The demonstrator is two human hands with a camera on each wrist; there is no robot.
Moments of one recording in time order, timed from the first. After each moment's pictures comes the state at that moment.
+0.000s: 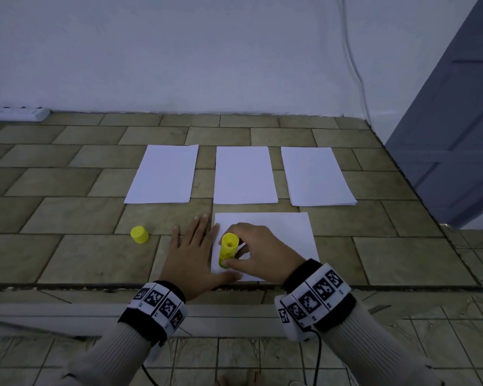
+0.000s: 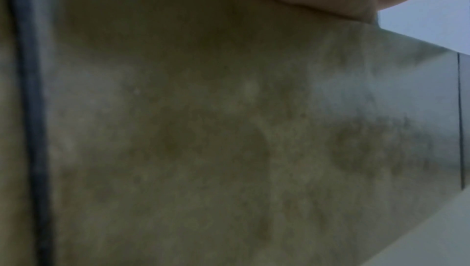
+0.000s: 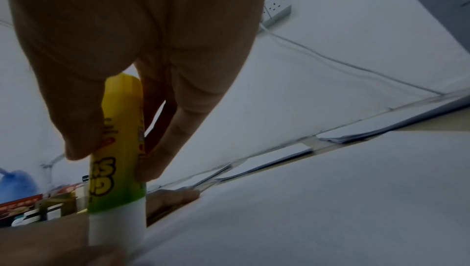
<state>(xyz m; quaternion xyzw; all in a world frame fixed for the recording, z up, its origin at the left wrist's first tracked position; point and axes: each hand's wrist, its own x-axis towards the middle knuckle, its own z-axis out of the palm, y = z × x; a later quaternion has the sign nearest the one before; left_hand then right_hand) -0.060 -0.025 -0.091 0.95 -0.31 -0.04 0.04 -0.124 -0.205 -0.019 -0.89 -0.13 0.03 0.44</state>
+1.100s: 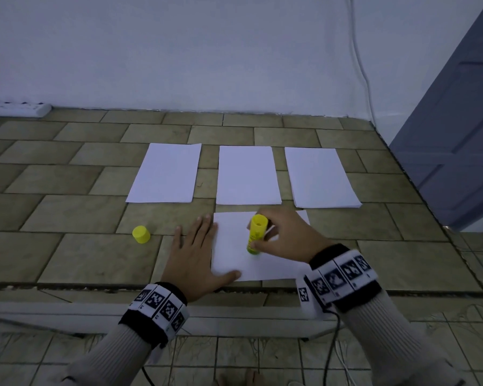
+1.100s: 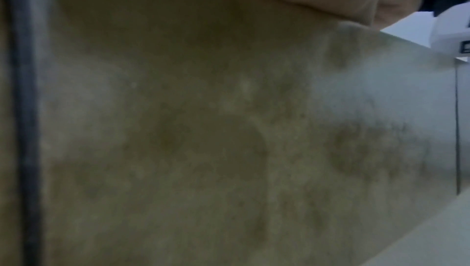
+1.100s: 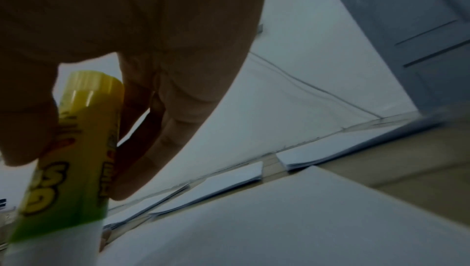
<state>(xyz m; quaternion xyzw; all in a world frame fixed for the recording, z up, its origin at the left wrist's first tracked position) -0.059 -0.024 -0.088 0.95 -0.30 -0.06 0.04 -0.107 -0.251 -0.014 -0.90 -0.06 0.03 0.44</state>
